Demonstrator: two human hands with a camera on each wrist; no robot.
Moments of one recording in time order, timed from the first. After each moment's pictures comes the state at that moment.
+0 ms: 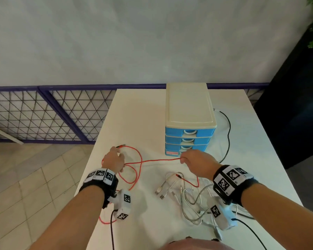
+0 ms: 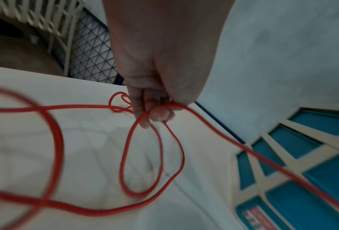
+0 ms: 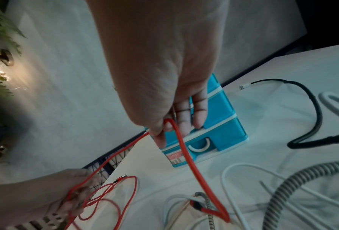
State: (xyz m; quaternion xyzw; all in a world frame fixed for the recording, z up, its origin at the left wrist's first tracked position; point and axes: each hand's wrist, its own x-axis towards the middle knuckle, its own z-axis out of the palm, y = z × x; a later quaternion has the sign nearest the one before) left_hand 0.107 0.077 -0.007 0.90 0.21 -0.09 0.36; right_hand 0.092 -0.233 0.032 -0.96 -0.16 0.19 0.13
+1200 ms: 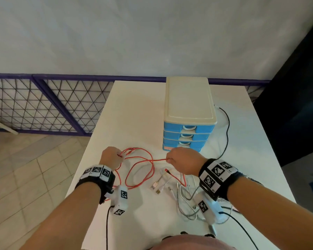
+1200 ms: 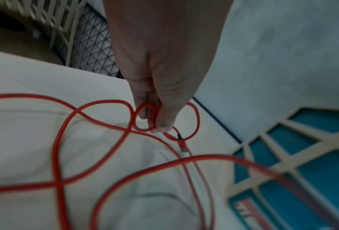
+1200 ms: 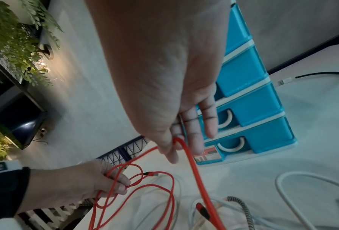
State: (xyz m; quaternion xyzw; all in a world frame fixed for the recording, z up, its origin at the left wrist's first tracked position) left_hand 0.098 0.077 -0.009 0.96 0.12 -0.13 0.23; right_hand 0.089 -0.195 0.048 -0.93 -0.26 0.24 0.07
